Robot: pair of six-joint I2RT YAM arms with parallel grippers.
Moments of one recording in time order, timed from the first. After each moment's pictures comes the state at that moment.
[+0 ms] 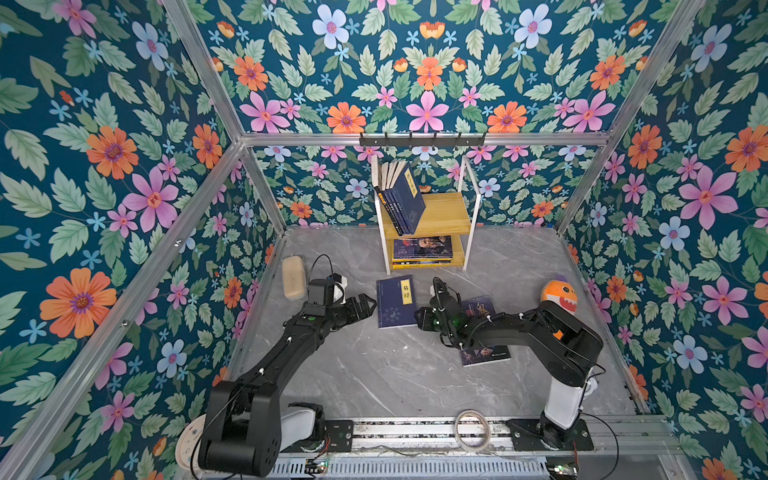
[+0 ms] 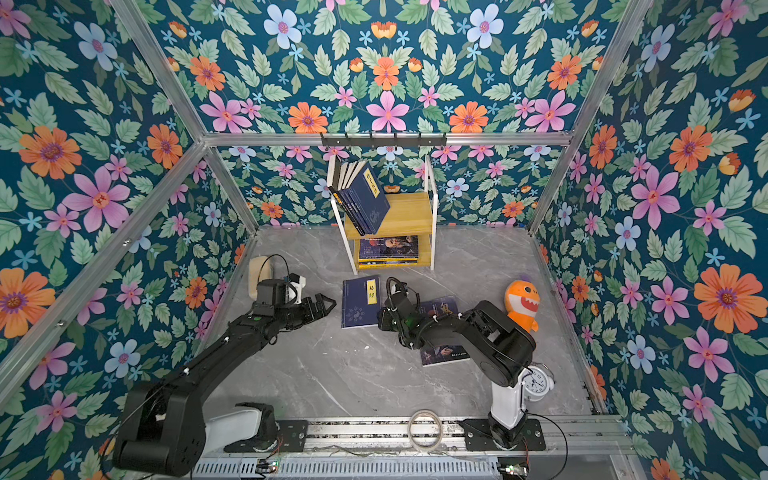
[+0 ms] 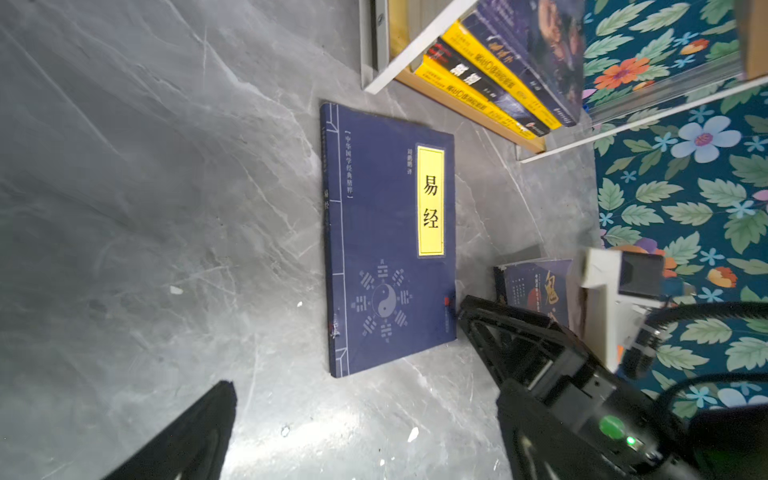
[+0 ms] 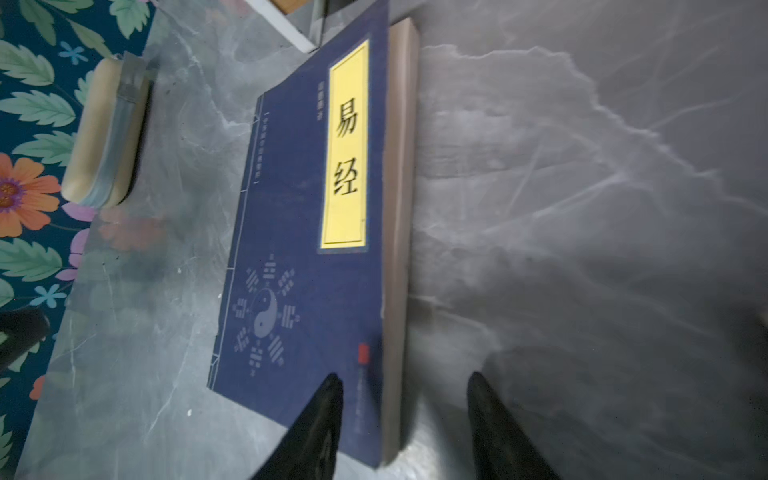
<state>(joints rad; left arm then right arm) -0.18 1.29 0.67 -0.19 0.43 -0.52 0.75 1.84 0.86 0.26 0.06 0.77</state>
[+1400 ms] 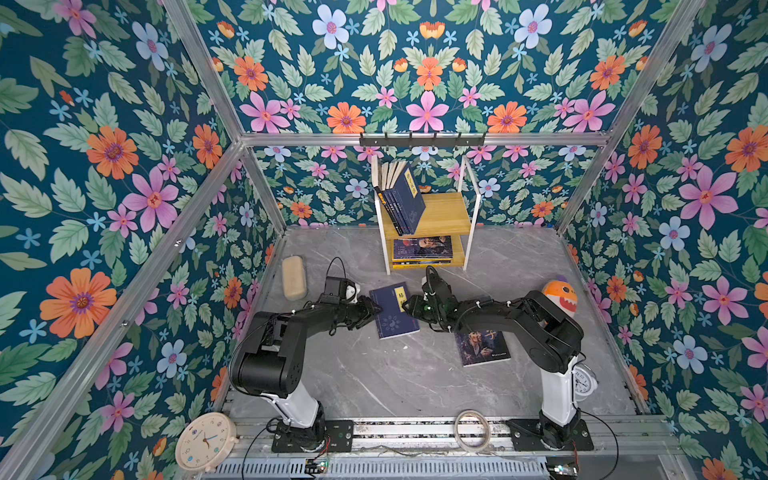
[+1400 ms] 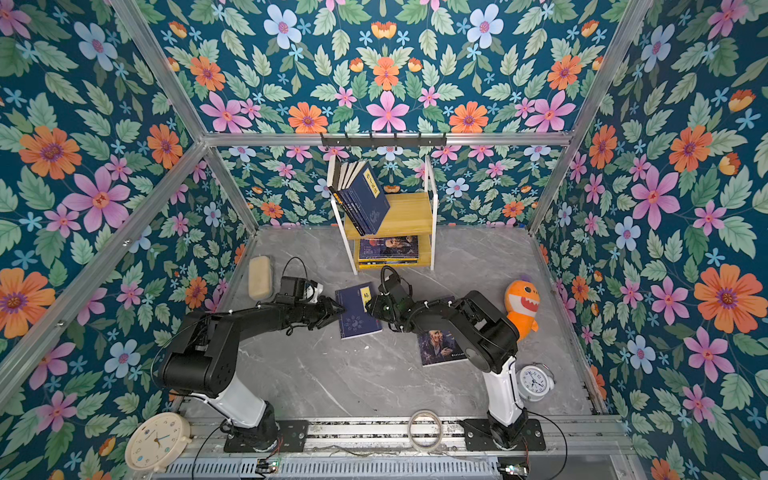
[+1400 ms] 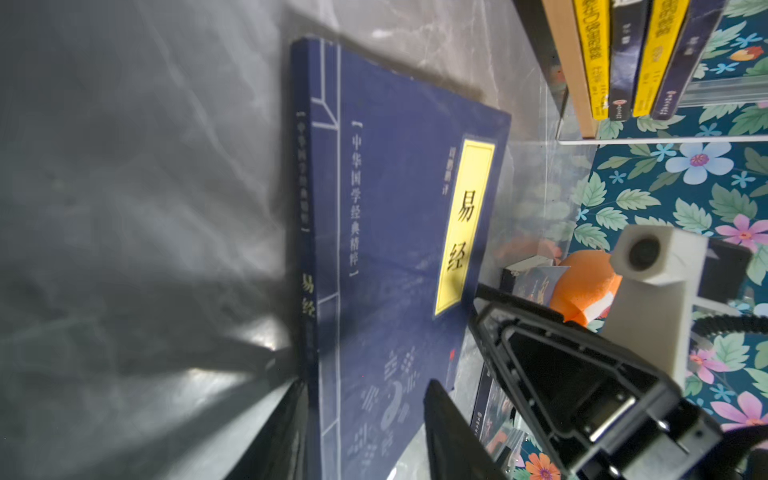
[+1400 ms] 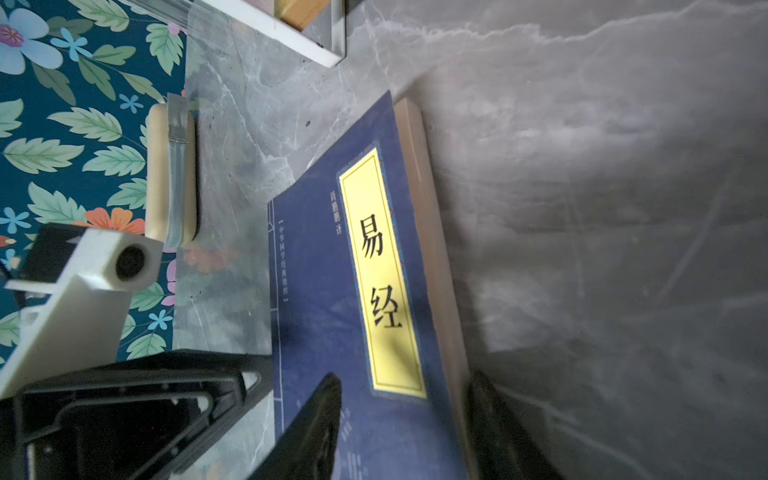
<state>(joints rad) -0.21 1.64 0.71 -0.02 0.62 -0.73 0.74 2.00 1.06 0.27 -0.12 0.95</state>
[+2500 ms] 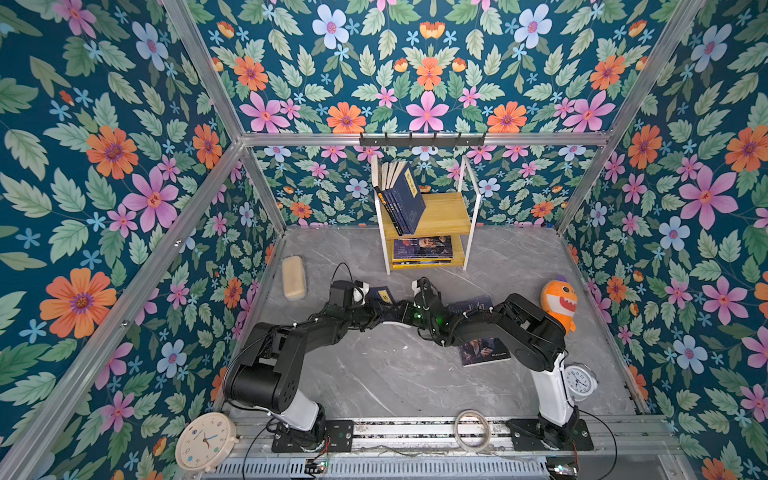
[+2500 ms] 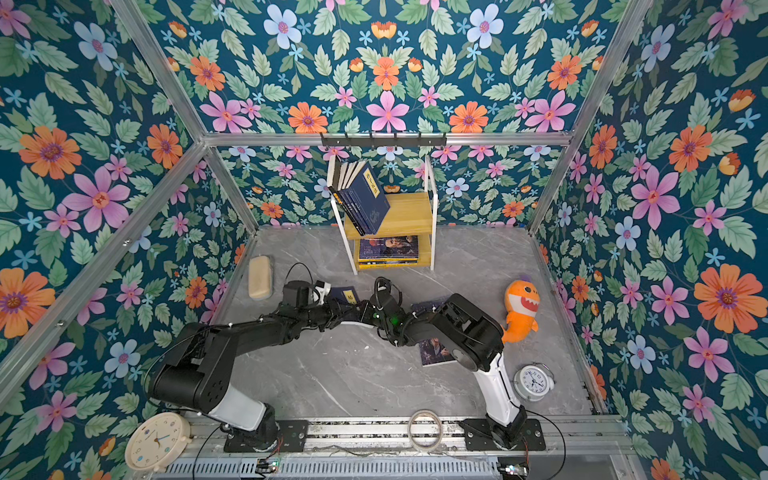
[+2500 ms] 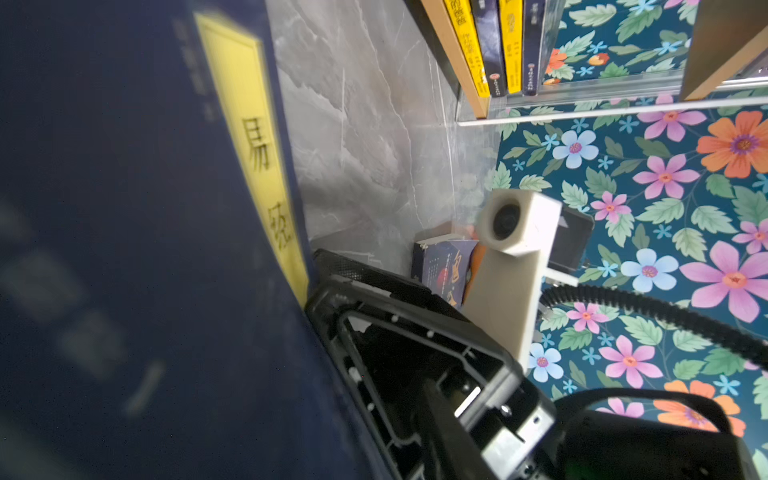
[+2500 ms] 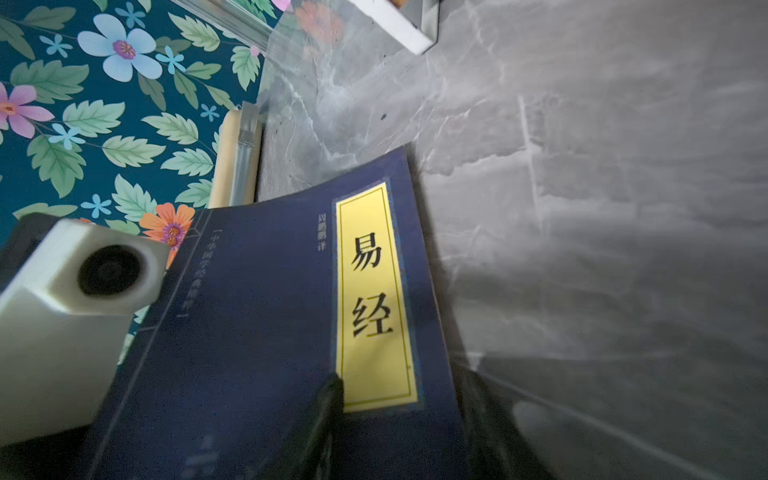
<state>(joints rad) -0.29 1.55 0.59 0.26 0.69 -0.95 0.82 2.09 1.03 0.51 -0.07 0.98</state>
